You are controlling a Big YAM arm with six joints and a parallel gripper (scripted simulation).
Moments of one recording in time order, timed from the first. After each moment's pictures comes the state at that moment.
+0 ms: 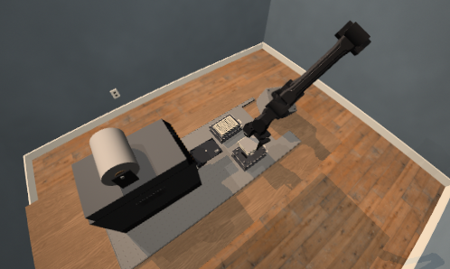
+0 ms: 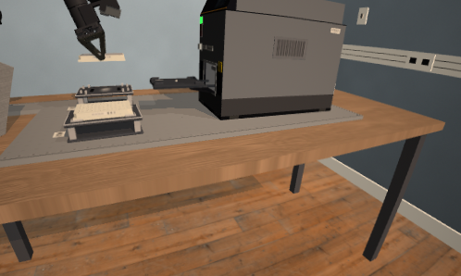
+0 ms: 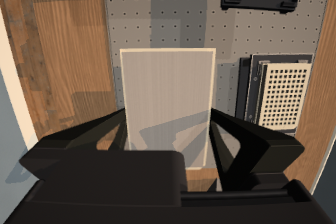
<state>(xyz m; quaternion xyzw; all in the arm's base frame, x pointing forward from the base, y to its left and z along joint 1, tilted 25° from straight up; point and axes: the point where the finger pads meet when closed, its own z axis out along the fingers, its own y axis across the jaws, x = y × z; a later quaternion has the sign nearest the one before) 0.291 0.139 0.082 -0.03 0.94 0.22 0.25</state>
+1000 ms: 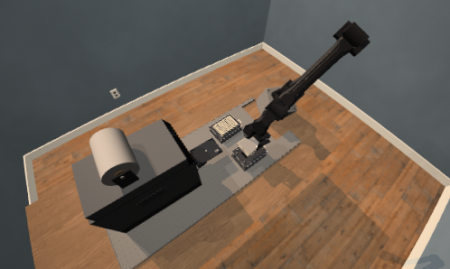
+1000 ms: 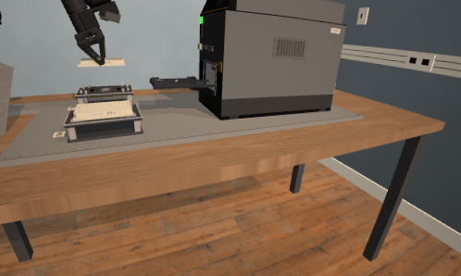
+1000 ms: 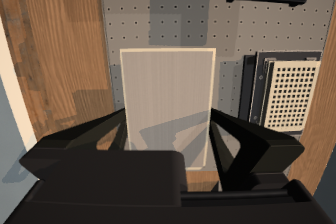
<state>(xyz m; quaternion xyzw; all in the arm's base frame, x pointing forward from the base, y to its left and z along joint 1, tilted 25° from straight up) 0.290 0.144 0.070 -0.03 0.94 0.22 0.25</state>
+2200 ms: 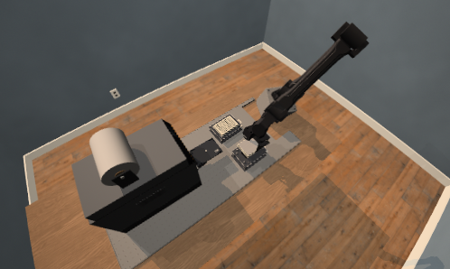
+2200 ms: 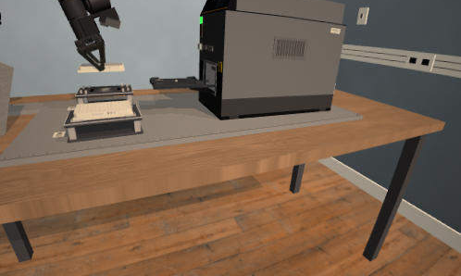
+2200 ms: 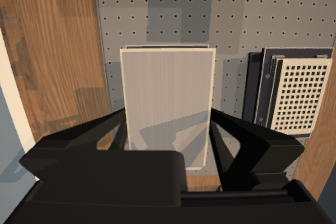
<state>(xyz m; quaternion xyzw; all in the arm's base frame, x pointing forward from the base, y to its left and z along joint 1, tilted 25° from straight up) 0.291 0.150 0.054 -0.03 0.94 0.22 0.24</state>
